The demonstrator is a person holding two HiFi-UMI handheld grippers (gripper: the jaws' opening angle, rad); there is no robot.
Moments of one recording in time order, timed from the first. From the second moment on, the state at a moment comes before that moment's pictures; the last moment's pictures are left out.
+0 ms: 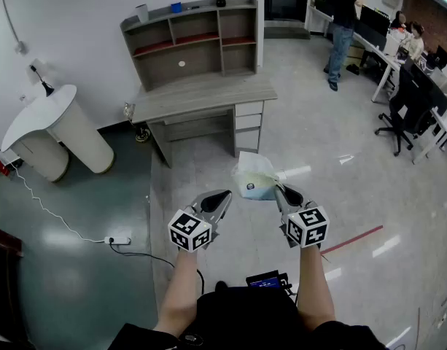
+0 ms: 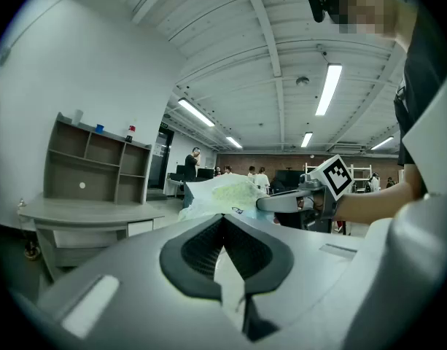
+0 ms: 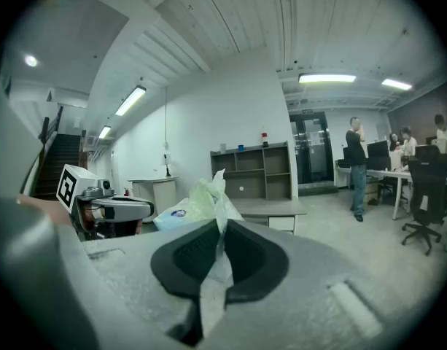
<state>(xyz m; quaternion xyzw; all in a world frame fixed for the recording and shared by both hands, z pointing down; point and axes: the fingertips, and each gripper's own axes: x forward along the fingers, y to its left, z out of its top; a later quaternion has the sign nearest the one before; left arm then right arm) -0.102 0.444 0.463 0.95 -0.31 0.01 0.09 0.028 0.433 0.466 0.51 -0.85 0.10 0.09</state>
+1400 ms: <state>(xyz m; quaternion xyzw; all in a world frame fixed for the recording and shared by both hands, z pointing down) -0.082 0.439 0.480 0.93 -0.37 0.02 0.09 0.064 0.441 0.472 0.52 -0.84 0.13 0.05</state>
